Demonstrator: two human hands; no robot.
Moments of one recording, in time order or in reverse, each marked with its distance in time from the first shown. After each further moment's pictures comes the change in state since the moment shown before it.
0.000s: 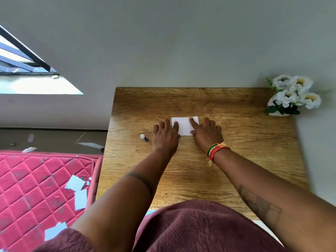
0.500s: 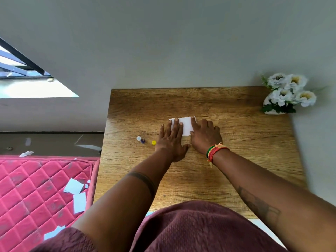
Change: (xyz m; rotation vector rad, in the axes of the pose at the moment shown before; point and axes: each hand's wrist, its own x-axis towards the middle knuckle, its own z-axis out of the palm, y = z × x) left_hand 0.003 0.017 0.019 -0.037 -0.209 0.155; right_hand -0.005 0.004 0.002 -0.021 0.002 0.028
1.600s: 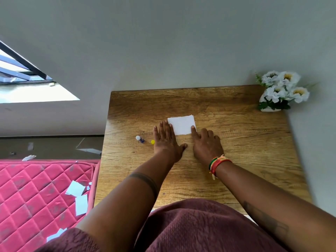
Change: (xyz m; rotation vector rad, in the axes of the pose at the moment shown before) left_hand -0.016 0.013 -0.006 0.098 -0.059 -0.255; right_hand -0.050 0.002 0.002 -0.063 -0.032 -0.064
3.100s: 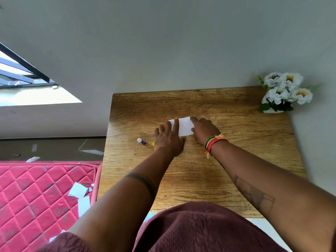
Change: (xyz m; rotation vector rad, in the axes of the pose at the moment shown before) left_hand 0.013 -0.007 -0.022 -0.184 0.134 0.084; right_hand 0.068 0.009 -0.027 0.278 -0.100 0.055
